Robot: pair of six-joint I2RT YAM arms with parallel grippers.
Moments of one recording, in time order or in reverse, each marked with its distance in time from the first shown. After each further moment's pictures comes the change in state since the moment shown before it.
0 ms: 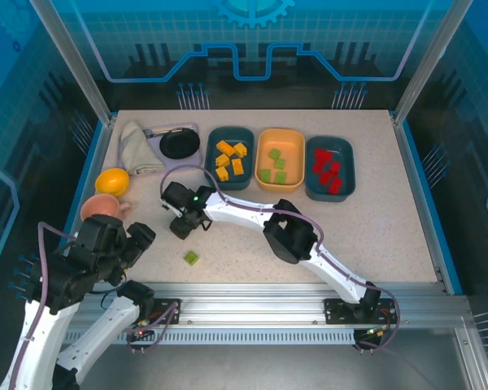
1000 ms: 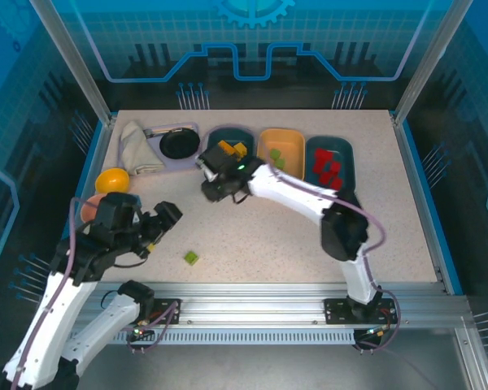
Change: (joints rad) left arm 0.000 0.126 -0.109 0.405 0.256 0.095; right arm -0.183 -0.513 -0.378 0.047 0.034 0.109
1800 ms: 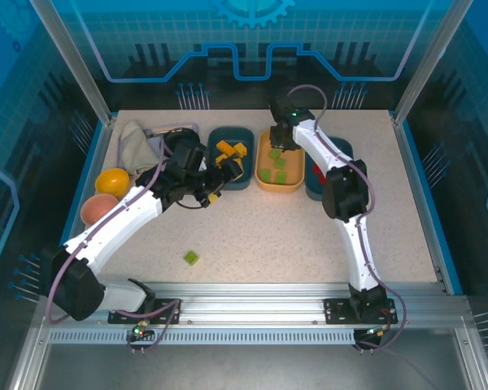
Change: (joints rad) left arm -0.143 0.666 0.168 0.562 0.107 -0.010; right arm -0.499 0.433 0.497 -0.228 0.131 0.255
